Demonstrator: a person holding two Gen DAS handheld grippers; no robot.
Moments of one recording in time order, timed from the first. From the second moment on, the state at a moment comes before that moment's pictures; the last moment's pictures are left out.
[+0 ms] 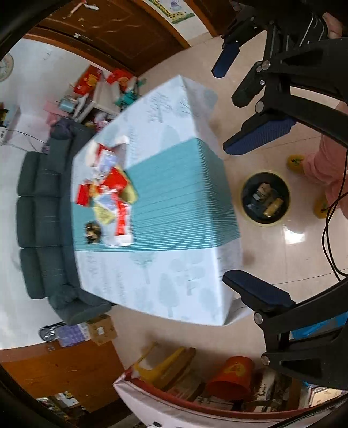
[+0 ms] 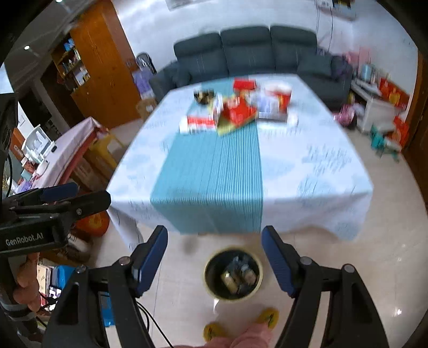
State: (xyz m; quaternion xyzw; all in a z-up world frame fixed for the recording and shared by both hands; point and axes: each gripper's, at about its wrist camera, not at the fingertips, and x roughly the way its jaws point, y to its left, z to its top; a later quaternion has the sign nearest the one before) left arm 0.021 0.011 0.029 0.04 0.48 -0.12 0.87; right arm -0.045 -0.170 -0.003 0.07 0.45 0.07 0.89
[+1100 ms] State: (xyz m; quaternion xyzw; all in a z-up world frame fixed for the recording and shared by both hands) left arm 0.247 -0.093 -0.053 0.01 0.51 -0.05 0.86; right arm 0.179 -0.239 -0.020 0.03 0.46 0.13 0.87
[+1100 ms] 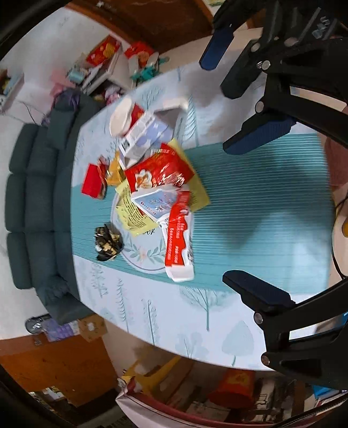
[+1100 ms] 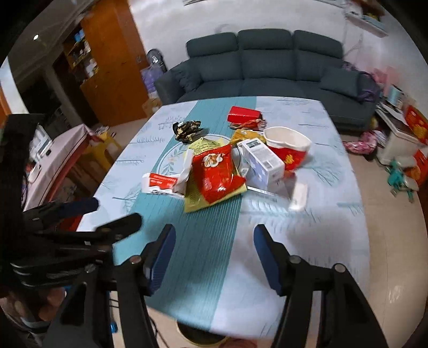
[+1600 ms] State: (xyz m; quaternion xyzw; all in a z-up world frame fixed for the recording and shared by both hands) left arm 0.334 -0.097 -0.103 -0.03 0.54 0.02 0.84; right arm 0.280 -0.232 -0.061 -0.01 0.50 0.22 0.84
